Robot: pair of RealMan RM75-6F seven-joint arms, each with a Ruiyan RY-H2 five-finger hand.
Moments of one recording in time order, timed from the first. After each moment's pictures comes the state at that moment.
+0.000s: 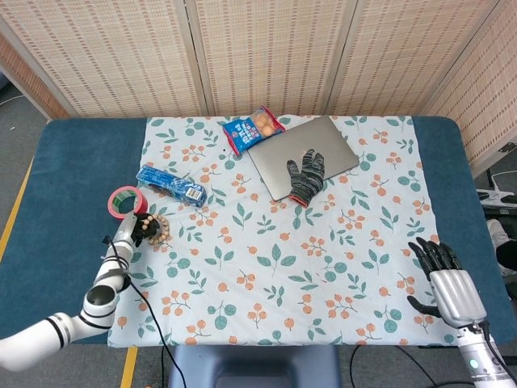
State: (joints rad) left arm -0.66 -1.56 -0.58 -1.32 0.08 0.64 0.30; right arm 0.11 -1.07 -0.01 -1.78 -1.49 1.35 -0.17
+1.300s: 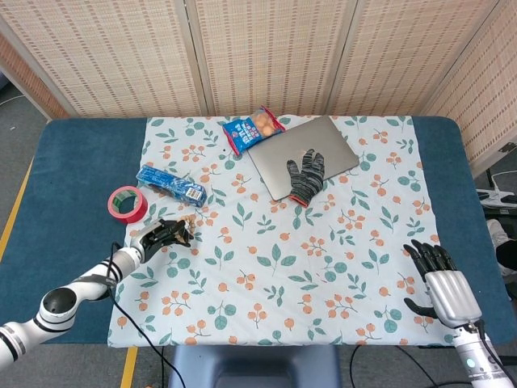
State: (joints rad) left arm -0.53 -1.40 -0.68 -1.45 0.44 0.06 -0.31; right arm 0.12 -1.07 -0.01 -1.78 -1.48 1.33 -0.18
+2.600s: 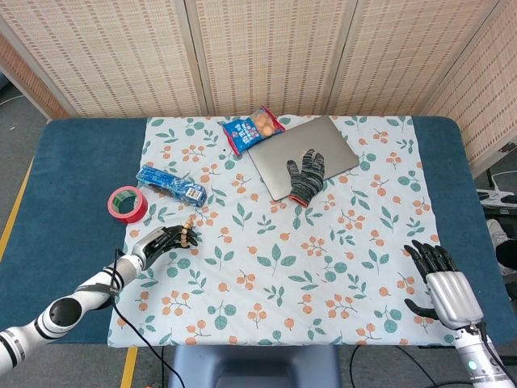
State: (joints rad) left arm -0.53 -1.38 -0.60 -1.49 0.70 0.10 -0.49; right arm 0.12 -1.06 -0.02 -1.79 -1.50 1.34 -0.17
